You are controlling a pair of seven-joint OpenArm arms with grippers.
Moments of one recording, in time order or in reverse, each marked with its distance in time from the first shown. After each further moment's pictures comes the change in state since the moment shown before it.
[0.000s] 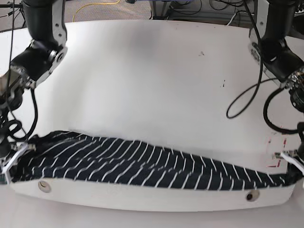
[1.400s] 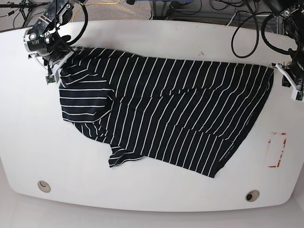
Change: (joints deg) left arm 38.6 -0.5 -12.5 0.0 1.6 -8.0 -0.9; right arm -42.9 -21.5 10.1 4.6 -1.0 -0.2 0.6
